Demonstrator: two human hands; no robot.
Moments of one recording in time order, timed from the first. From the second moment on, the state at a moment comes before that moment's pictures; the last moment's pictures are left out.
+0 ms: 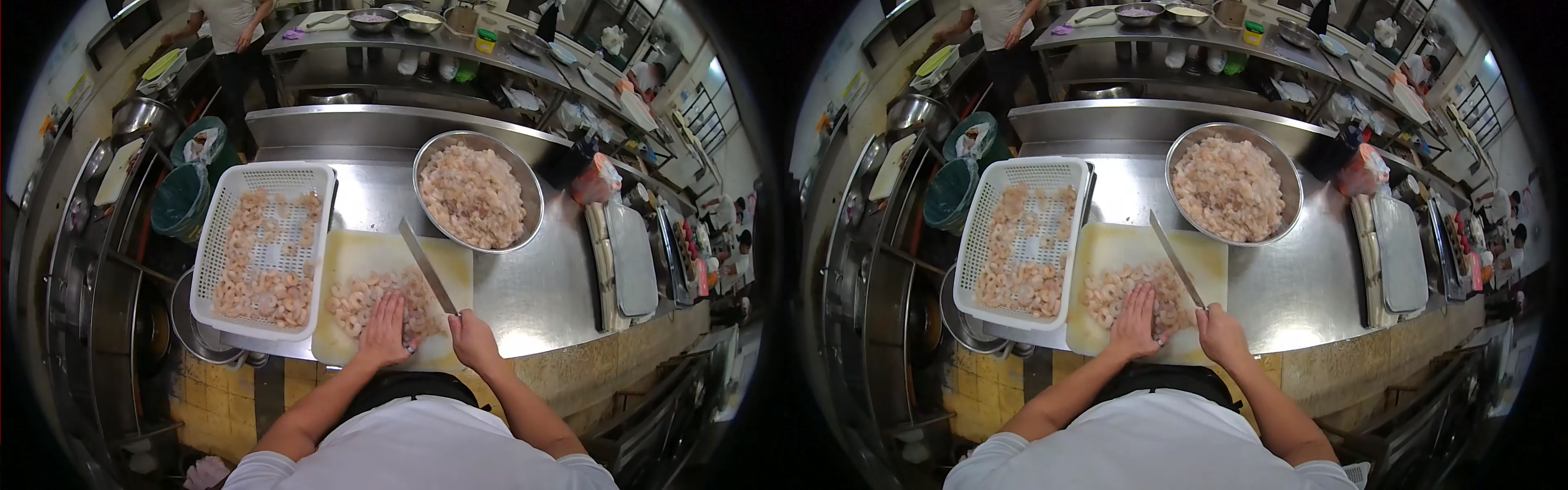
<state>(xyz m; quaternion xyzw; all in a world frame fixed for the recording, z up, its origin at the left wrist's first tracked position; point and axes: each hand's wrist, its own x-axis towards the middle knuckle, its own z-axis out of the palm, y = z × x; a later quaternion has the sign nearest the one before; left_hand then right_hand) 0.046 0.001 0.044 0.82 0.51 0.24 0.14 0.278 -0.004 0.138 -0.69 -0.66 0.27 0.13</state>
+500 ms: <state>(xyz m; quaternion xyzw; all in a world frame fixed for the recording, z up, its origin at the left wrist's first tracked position) 0.045 -0.003 0.043 0.82 0.51 0.23 0.13 0.290 -0.001 0.152 -0.69 -0.67 0.26 0.12</state>
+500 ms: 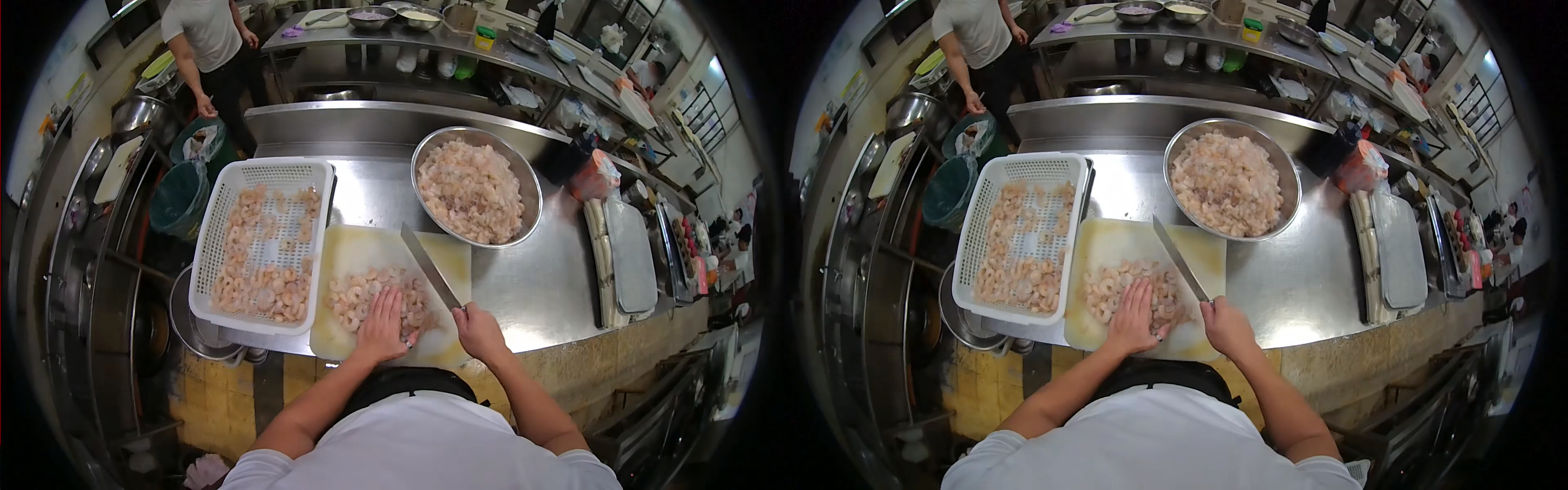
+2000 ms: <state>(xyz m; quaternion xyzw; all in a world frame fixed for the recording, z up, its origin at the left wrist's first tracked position) 0.046 -0.004 0.059 0.82 0.51 0.24 0.13 0.286 -0.012 0.172 -0.68 -0.65 0.30 0.16</state>
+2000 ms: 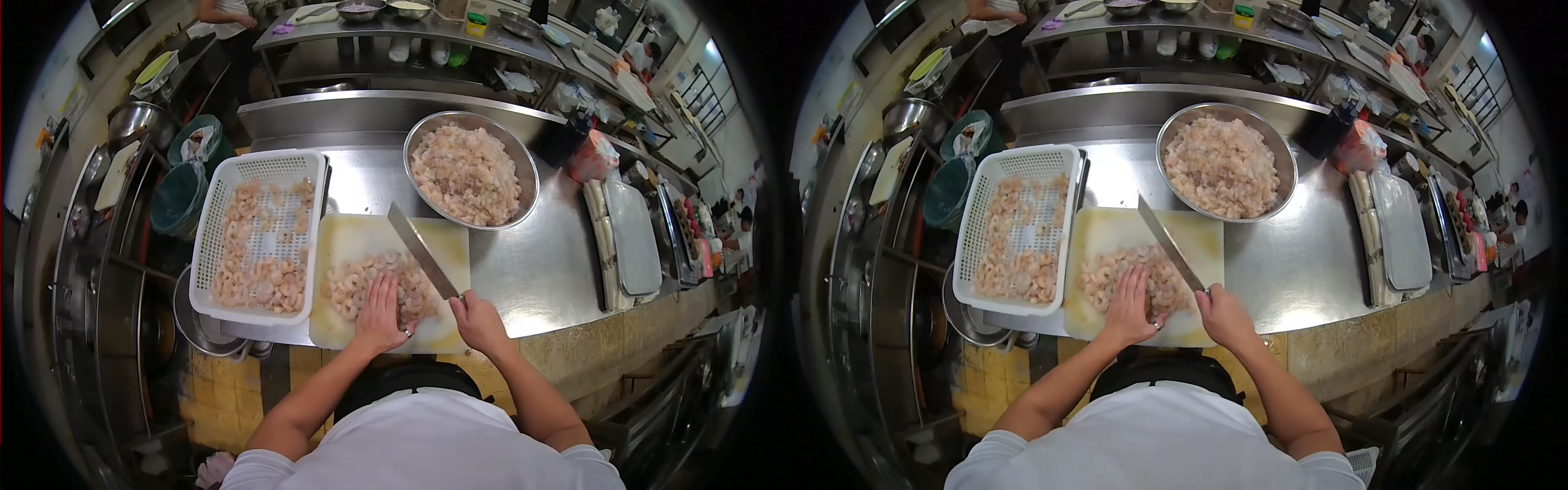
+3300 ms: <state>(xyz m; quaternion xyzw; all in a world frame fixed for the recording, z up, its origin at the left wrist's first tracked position) 0.035 -0.006 0.036 0.78 0.53 0.30 0.14 0.247 -0.039 0.135 -0.71 -0.63 0.28 0.11</state>
